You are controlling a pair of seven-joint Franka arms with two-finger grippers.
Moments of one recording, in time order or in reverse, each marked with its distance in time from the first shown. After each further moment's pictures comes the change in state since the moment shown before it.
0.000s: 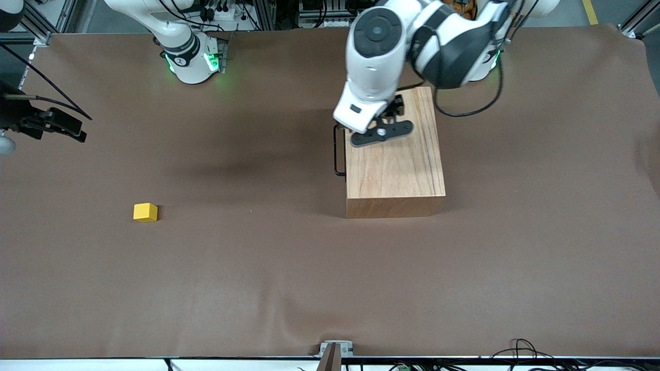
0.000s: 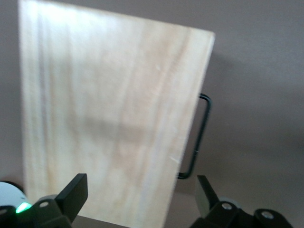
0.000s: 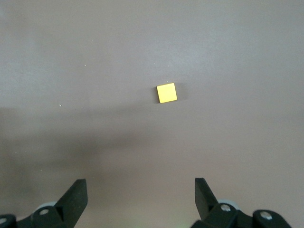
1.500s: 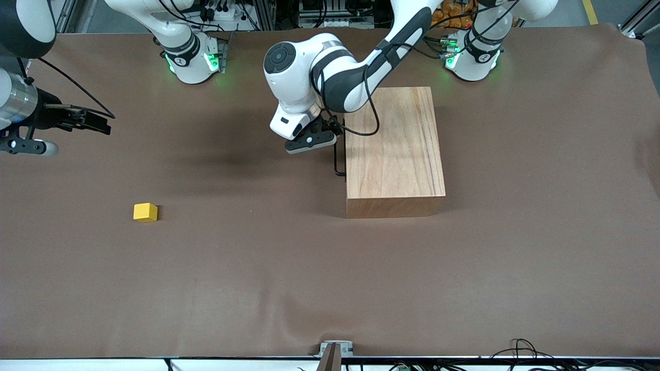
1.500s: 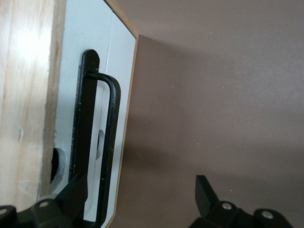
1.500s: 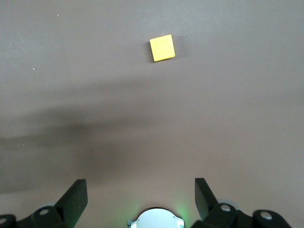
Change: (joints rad) left arm -0.208 0.277 0.012 0.051 0.231 0.231 -0.179; right arm -0.020 -0.070 -0.008 -0.240 0.000 0.025 0.000
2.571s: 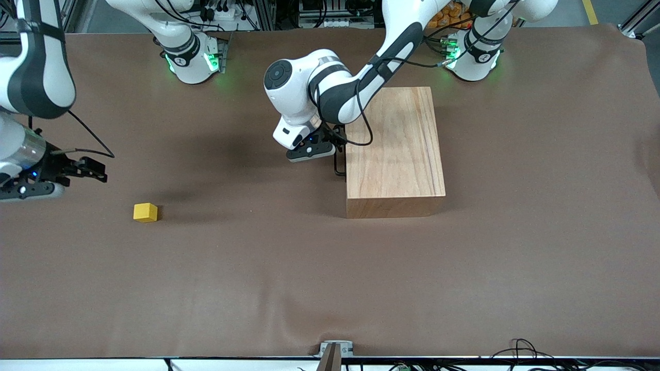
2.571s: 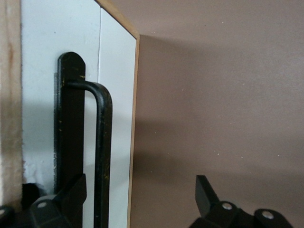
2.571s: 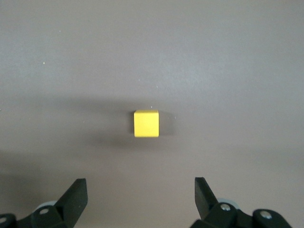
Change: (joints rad) left arm -0.005 0.066 0.000 0.003 0.069 0.002 0.057; right arm -0.072 0.219 0.003 -0.028 -0.001 0.435 -0.305
